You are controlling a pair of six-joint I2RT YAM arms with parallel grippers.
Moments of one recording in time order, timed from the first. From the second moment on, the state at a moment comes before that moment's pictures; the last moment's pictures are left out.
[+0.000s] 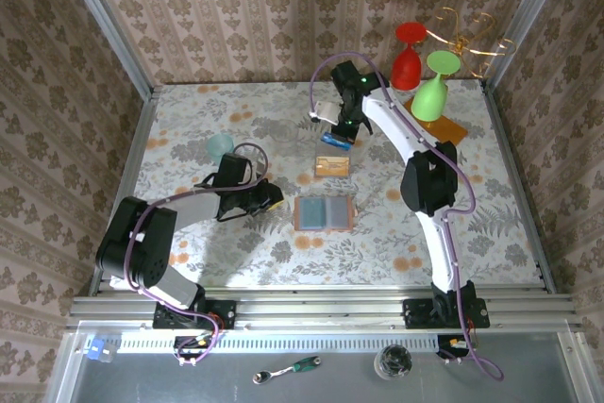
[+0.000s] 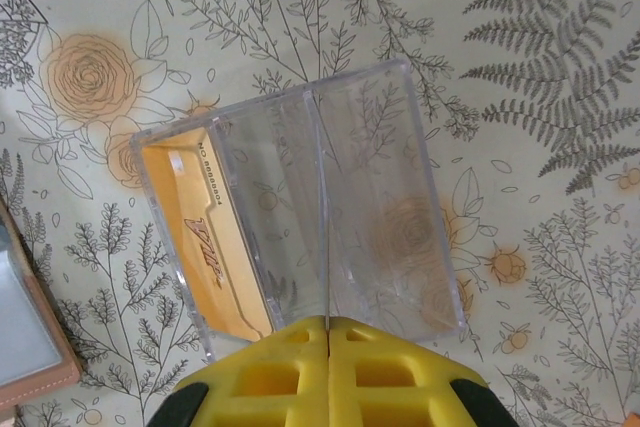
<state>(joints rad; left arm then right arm) -0.42 1.54 0.68 -0.03 0.60 -0.81 0.39 2.32 2.29 -1.25 -0.11 -0.82</state>
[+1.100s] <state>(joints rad) -0.38 1.54 0.68 -0.08 0.62 -0.77 0.40 2.46 2.41 -1.42 -0.19 -0.95</state>
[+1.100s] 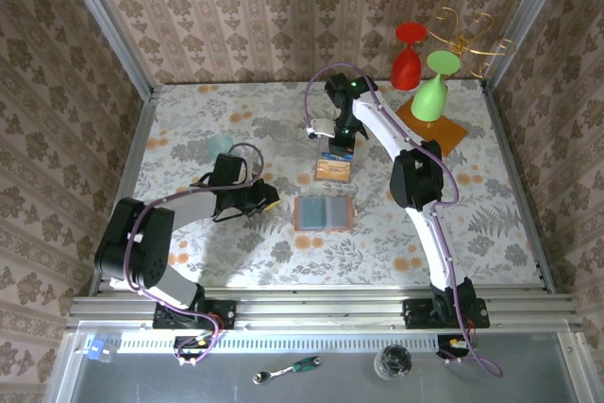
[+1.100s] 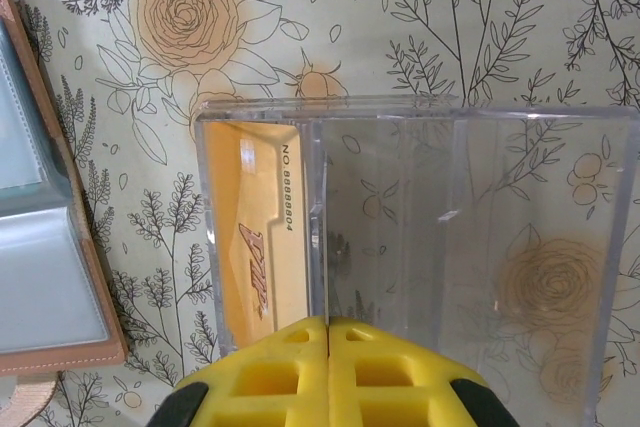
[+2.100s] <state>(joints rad) -0.38 1.53 0.67 -0.08 0.62 -0.77 0.39 2.42 2.36 -1.25 -0.08 -0.88</state>
